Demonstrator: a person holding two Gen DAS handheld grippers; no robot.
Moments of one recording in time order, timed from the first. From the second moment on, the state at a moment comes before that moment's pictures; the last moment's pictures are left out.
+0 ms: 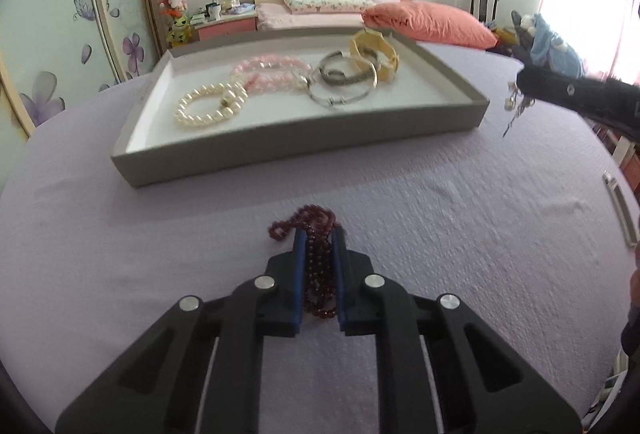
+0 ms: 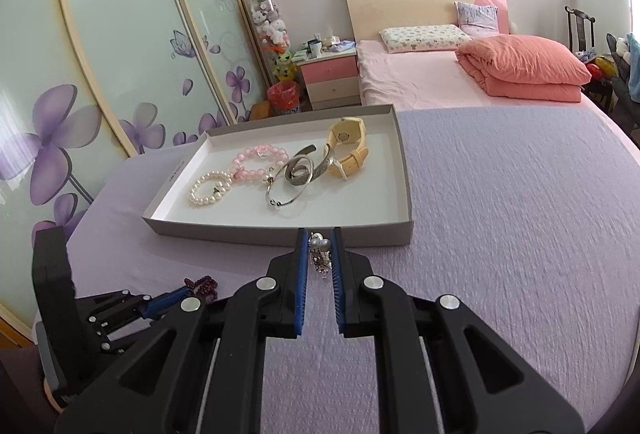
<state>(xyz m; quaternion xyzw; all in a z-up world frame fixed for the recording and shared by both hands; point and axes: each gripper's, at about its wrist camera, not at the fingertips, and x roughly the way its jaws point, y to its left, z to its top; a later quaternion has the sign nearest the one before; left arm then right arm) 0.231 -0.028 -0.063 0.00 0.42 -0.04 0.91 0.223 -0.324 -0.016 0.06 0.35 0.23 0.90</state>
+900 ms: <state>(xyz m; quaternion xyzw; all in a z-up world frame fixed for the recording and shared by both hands) 0.258 0.039 0.088 -0.05 0.27 0.00 0.96 0.244 -0.283 0.038 0.05 0.29 0.26 0.92</state>
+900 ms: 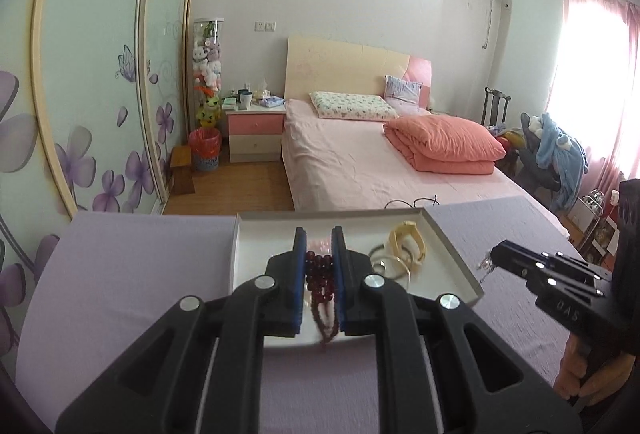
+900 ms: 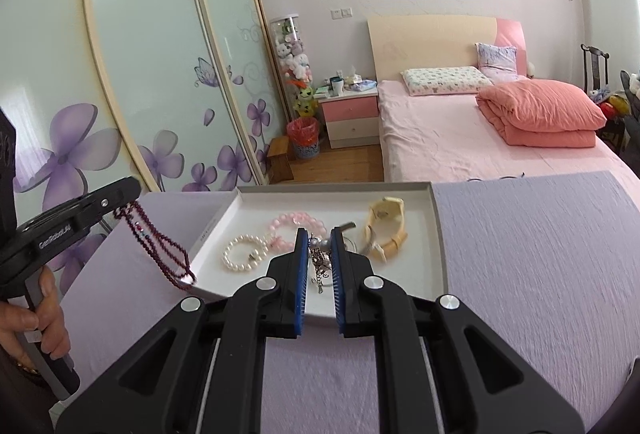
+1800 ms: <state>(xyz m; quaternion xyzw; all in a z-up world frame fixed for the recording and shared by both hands) 0.338 0.049 0.061 -0.06 0.29 0.01 0.96 0.322 -0.243 -0.002 0.02 0.29 0.23 0.93</state>
